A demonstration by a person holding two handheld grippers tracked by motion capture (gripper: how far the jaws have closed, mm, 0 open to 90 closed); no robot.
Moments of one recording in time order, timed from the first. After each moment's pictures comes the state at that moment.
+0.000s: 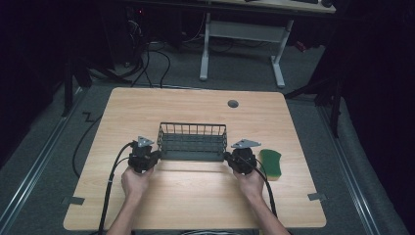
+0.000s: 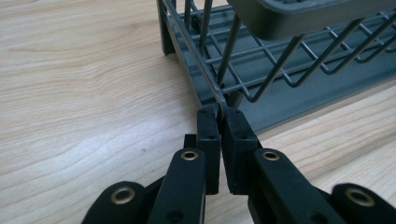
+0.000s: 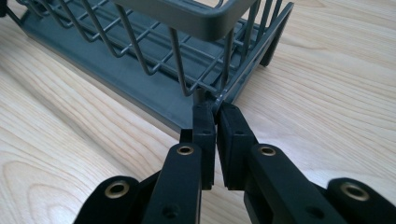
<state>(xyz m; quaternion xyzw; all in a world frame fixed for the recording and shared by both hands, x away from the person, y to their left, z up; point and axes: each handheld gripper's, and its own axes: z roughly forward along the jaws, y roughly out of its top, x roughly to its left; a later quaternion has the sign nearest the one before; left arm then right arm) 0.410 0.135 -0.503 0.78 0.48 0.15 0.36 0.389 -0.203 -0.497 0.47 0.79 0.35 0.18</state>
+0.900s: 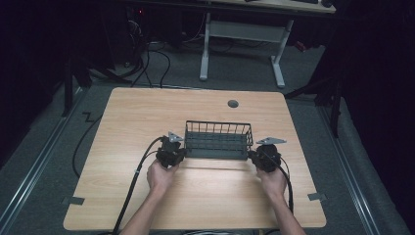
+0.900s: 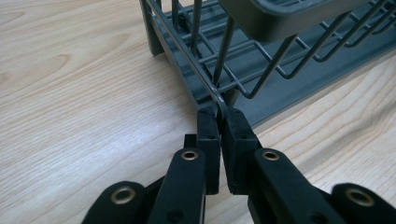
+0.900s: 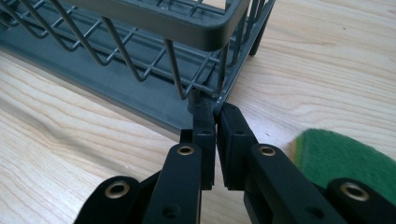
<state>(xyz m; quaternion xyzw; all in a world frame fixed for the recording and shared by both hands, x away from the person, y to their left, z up) 0.425 0.057 -0.500 0.82 0.43 0.13 0.36 0.389 -0.273 -0.489 0.53 0.76 0.31 0.20</state>
